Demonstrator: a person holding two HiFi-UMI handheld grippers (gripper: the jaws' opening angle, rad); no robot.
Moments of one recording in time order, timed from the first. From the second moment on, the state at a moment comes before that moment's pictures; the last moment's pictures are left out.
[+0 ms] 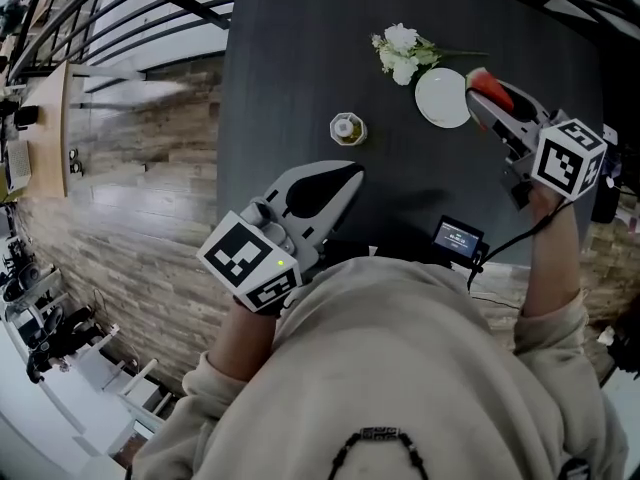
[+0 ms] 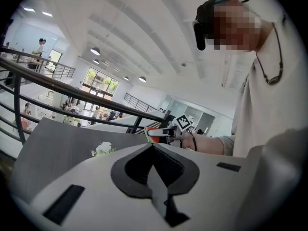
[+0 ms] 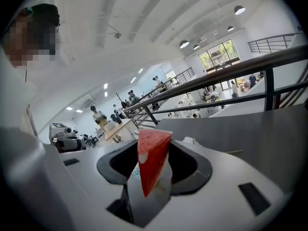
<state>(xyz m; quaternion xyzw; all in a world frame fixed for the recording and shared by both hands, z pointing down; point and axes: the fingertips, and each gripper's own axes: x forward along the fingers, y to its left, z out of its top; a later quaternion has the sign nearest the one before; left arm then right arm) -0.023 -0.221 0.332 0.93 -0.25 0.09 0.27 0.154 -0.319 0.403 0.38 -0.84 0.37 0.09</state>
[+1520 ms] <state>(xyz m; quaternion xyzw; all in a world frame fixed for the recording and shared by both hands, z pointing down) -0.050 -0.207 0.349 0.90 -0.30 0.08 0.30 0.176 -0.341 0.572 0.37 -0.79 0.42 0.26</state>
